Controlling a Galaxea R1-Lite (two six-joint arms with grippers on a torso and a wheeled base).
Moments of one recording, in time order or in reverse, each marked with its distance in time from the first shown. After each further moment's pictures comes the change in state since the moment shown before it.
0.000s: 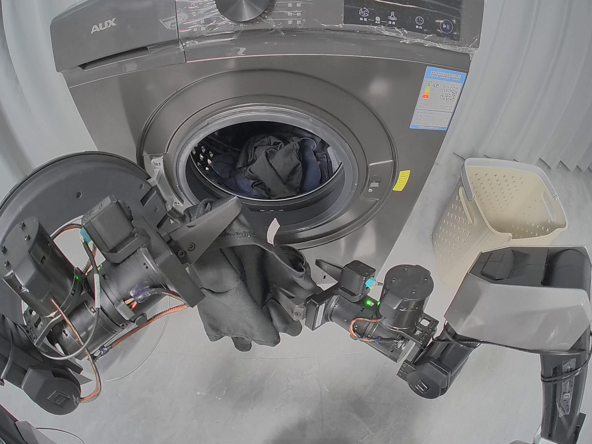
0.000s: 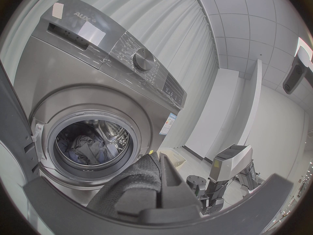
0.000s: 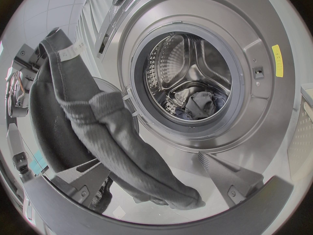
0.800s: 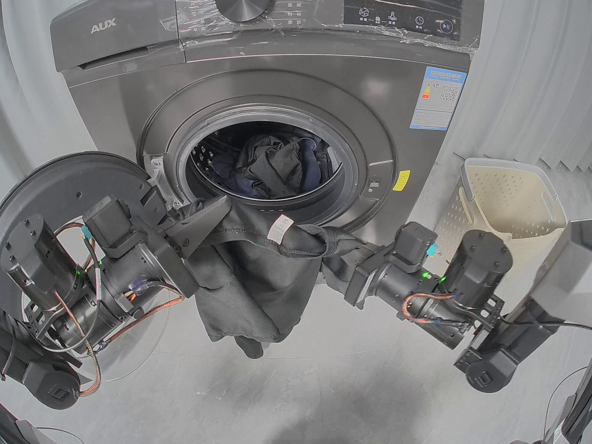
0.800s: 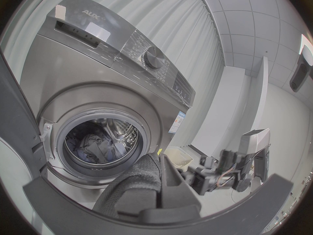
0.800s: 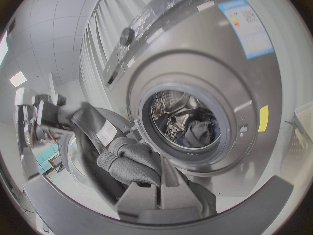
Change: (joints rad) left arm 0.045 0.013 -0.002 0.017 0.016 0.002; right arm -0.009 -0.313 0.176 -0.001 -0.004 -0.004
